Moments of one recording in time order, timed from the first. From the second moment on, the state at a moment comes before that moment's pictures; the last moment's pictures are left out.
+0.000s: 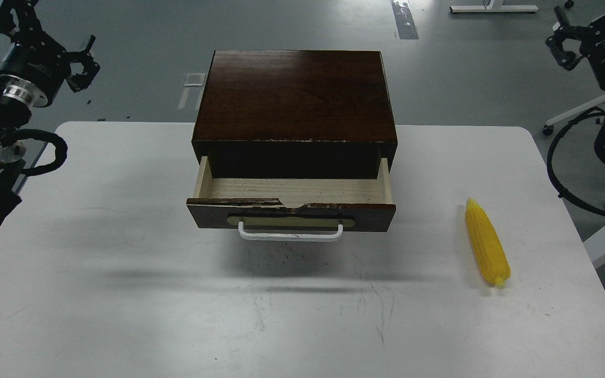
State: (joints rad) left arm -1.01 0.44 -0.53 -0.33 -0.23 -0.49 -0.32; right arm 0.99 -0.53 0.64 0.49 0.28 0.49 0.27
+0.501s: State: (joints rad) left arm -1.01 0.44 -0.54 -0.32 -0.25 -0.49 -0.33; right arm 1.09 -0.61 0.56 0.50 0.17 0.44 0.28
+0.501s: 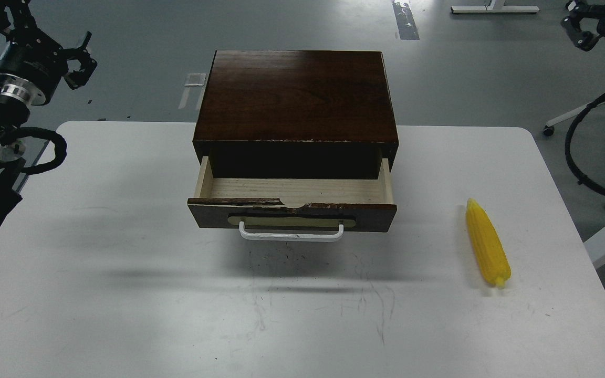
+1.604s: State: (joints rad) left arm -1.02 0.43 -0.54 -0.33 -0.23 -0.49 -0.33; right arm 1.36 -0.84 -0.30 1.13 -0.86 0.28 0.02
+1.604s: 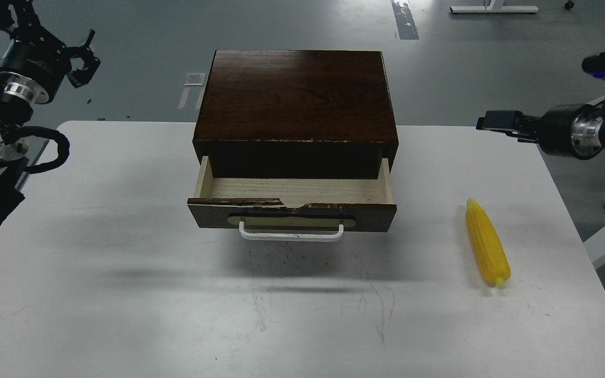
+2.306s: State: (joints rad) left arm -1.00 0.43 -0.53 -0.33 -0.23 -0.49 -0.34; right arm 1.07 -0.78 -0.30 1.13 -1.04 0.23 0.03
